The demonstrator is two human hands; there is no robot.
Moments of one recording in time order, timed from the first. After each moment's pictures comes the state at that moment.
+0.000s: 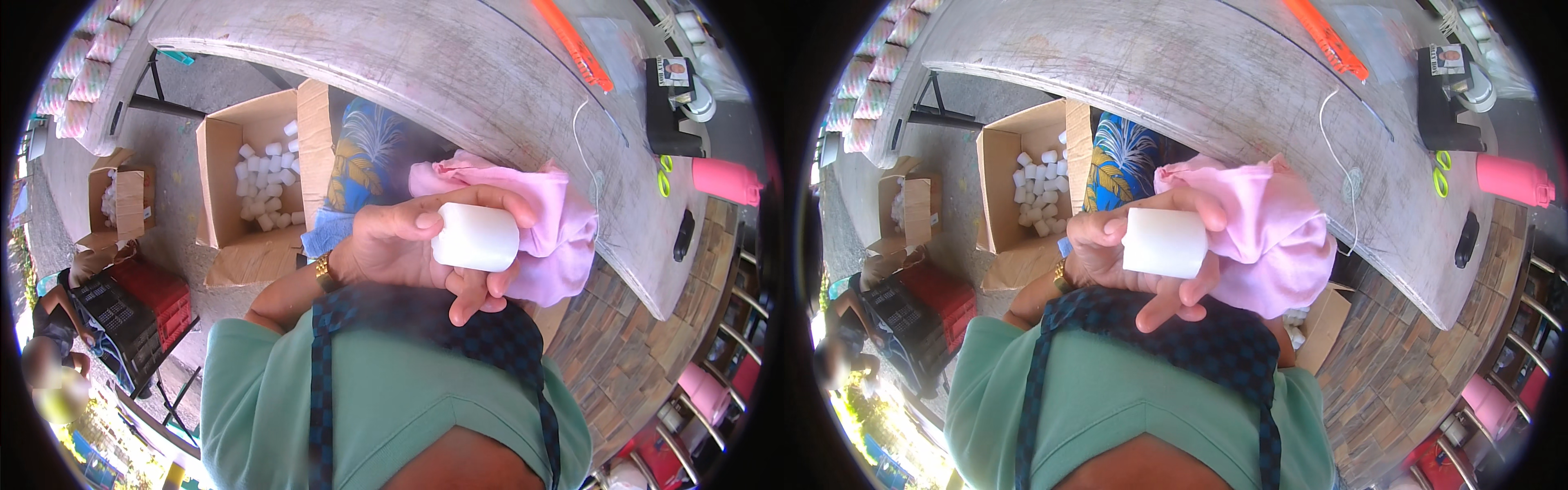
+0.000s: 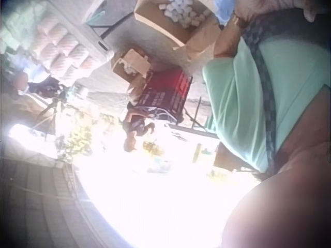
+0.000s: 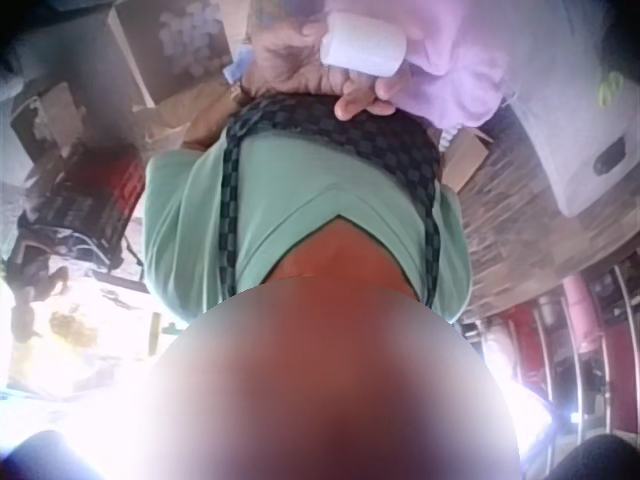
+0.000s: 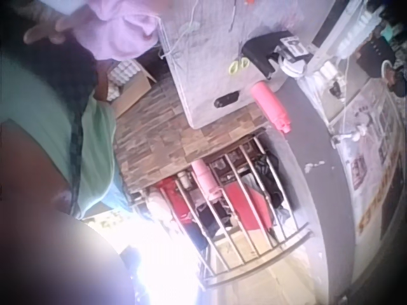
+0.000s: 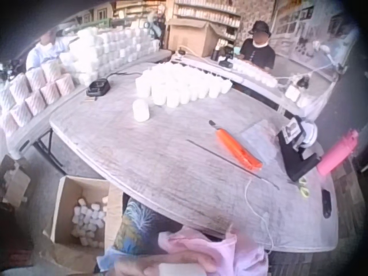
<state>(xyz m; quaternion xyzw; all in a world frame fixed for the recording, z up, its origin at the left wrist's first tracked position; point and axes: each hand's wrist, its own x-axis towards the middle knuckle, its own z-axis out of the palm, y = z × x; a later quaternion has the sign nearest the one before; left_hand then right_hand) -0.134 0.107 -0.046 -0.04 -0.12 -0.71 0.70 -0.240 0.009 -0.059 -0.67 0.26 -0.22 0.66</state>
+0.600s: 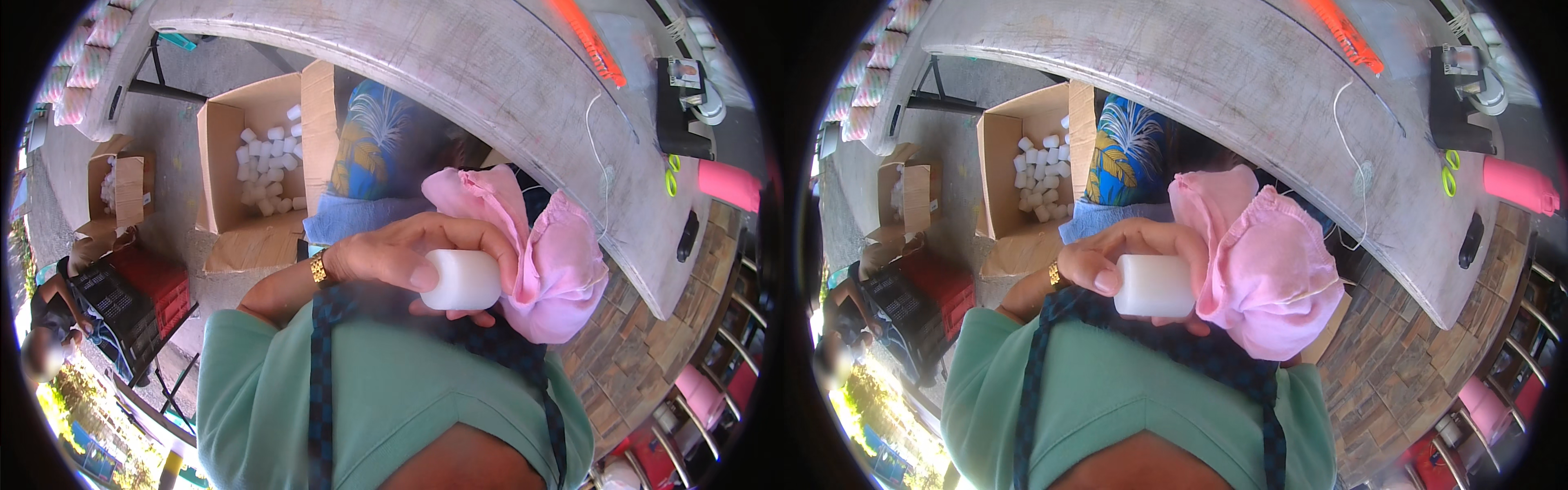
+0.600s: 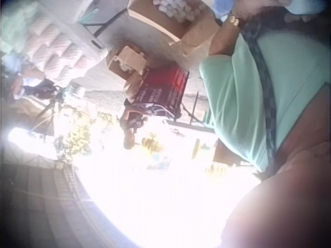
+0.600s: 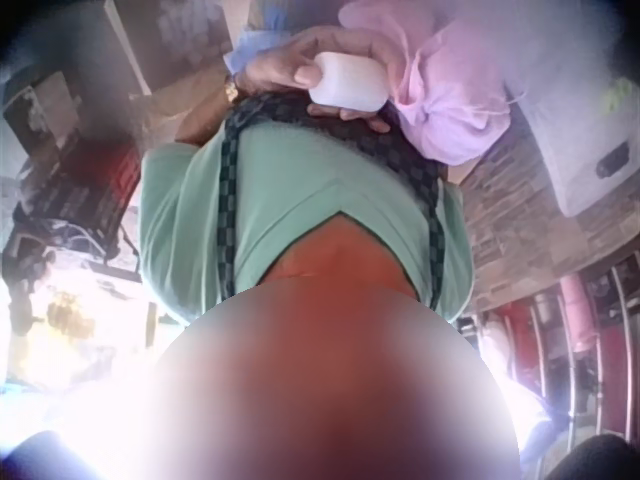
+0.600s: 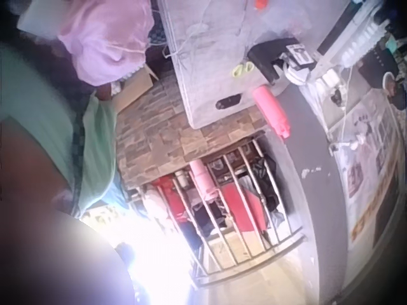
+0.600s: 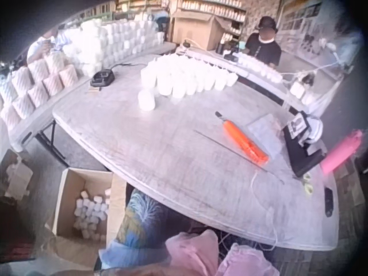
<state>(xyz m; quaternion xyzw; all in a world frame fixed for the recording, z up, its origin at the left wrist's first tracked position) -0.138 0.129 -0.032 0.10 -0.17 -0.72 0.66 -0.282 -0.014 -0.038 -0.71 0.31 -0.19 0.61</state>
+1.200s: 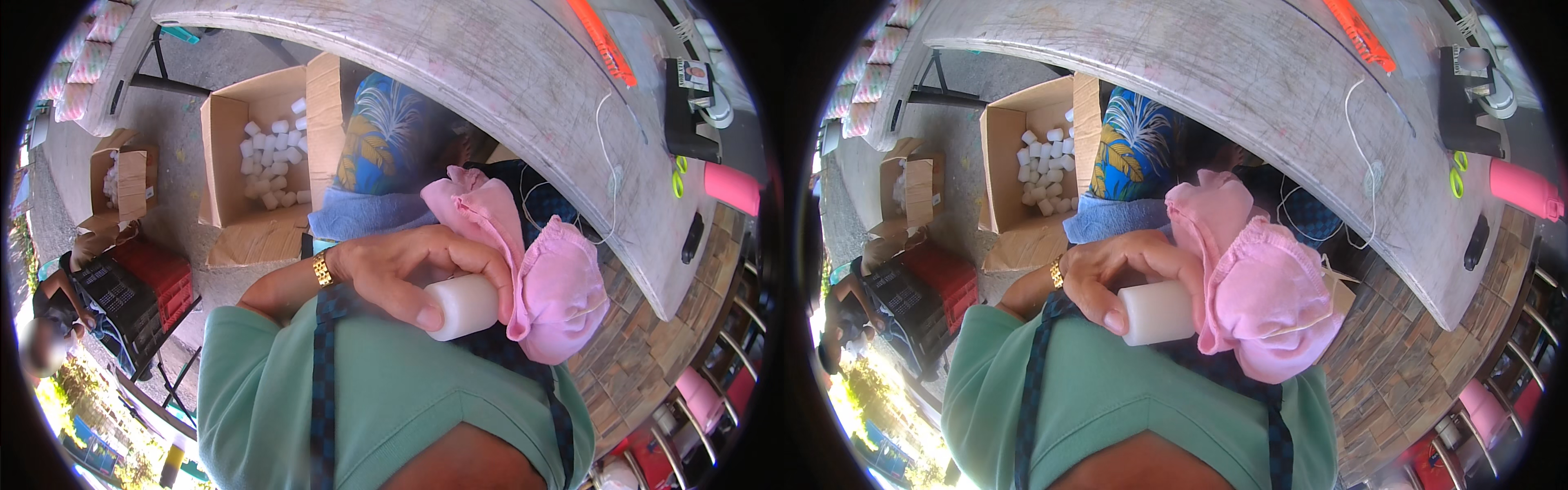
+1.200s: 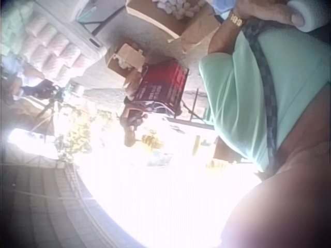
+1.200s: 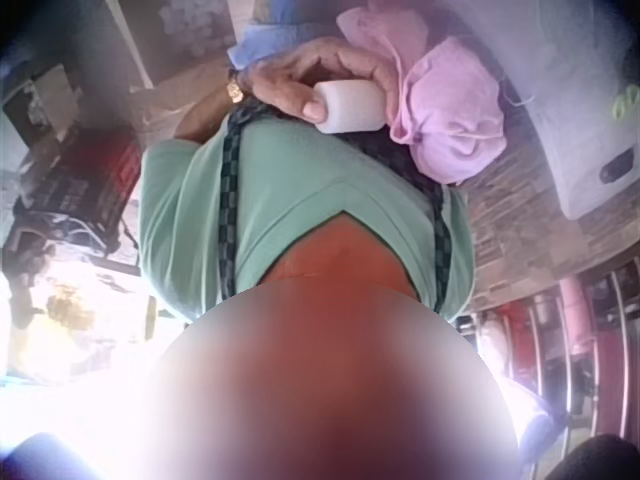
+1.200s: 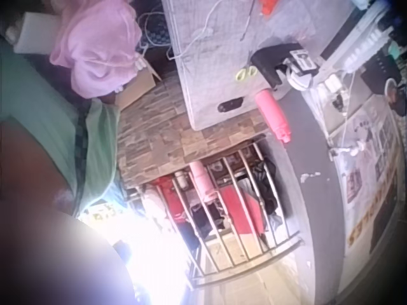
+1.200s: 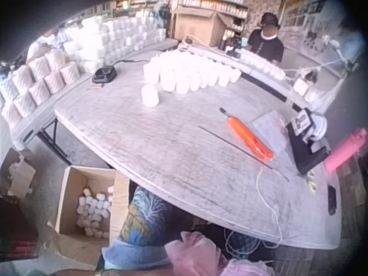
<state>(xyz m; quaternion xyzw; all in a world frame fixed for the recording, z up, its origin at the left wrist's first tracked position) -0.131 0.135 -0.039 0.13 -0.31 -0.72 0.61 -0.319 -0.021 -0.024 -0.74 0.35 -0.16 0.55</state>
